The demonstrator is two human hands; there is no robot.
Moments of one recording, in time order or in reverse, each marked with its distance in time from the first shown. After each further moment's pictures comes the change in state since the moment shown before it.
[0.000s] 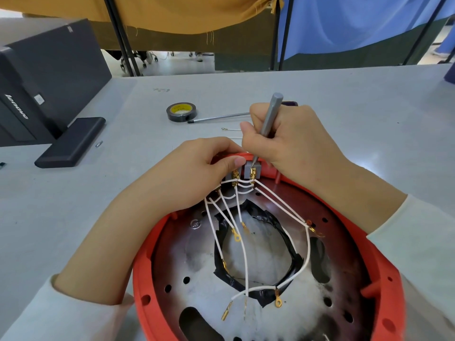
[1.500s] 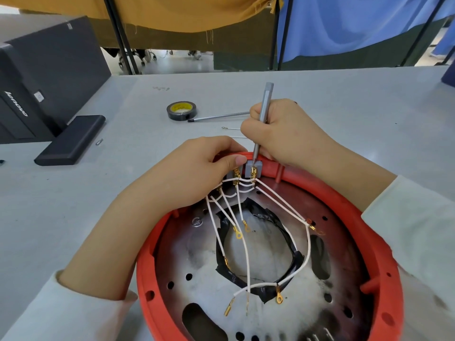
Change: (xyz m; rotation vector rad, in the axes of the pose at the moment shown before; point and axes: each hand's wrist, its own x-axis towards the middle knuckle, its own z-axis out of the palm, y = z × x) left_hand 0.003 -0.003 0.000 -0.016 -0.011 -0.023; right_hand 0.021 0.006 0.006 0.184 -0.126 0.314
